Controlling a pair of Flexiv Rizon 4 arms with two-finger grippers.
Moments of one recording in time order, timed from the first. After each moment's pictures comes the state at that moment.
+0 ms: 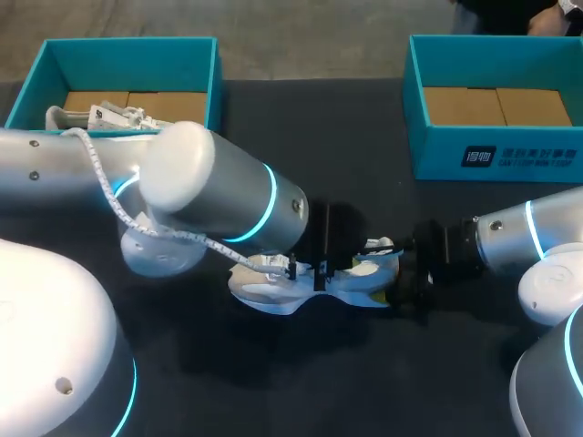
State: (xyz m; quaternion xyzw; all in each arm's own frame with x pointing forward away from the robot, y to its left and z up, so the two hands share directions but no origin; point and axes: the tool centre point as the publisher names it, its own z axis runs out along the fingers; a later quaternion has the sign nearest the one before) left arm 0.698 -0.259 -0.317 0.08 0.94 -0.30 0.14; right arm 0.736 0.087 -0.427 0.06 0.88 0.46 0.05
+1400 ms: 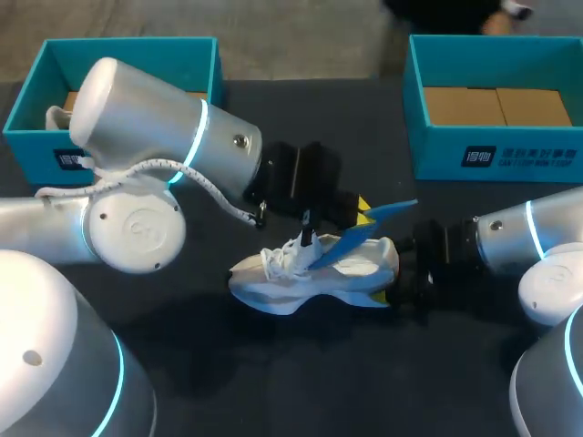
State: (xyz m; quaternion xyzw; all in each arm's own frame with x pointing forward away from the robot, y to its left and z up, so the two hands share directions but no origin) left arm 0.686 -0.275 -0.206 0.13 0.87 -0.46 0.07; right arm 0.736 0.086 -0.427 0.06 0.88 0.46 0.05
